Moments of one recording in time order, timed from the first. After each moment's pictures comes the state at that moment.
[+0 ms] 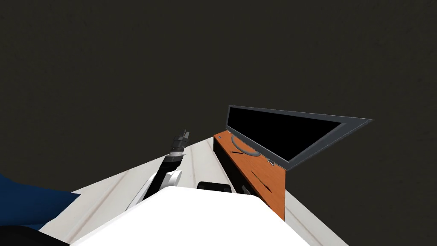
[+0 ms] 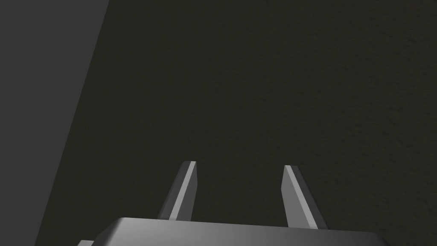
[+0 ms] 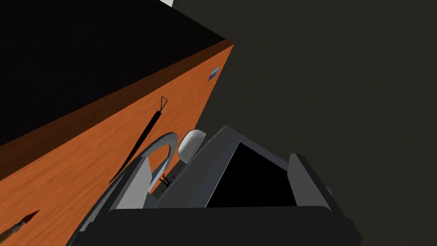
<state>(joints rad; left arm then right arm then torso) 0.51 0.02 -0.02 -2.29 -0.12 -0.36 0.14 0.78 -0.66 0.33 -1.56 0.13 -0.68 0.12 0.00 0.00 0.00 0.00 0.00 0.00</state>
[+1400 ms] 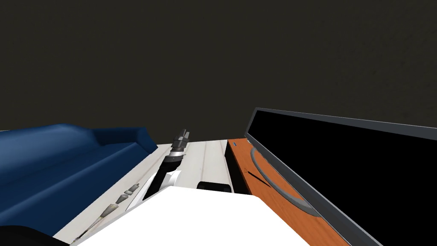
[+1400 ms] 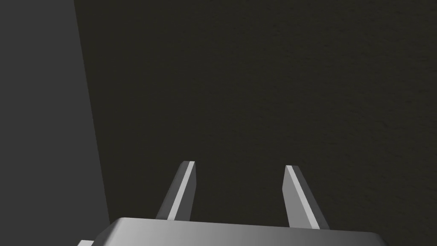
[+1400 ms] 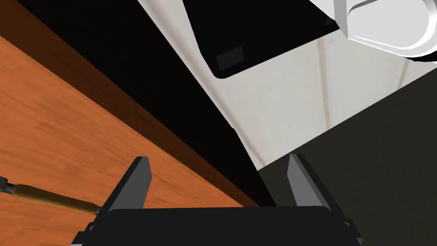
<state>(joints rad) 0.52 0.02 -0.02 -2.29 -0.12 -0.36 0.14 0.88 -0.88 0.46 -1.21 0.31 -0.46 0.23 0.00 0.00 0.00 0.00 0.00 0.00</state>
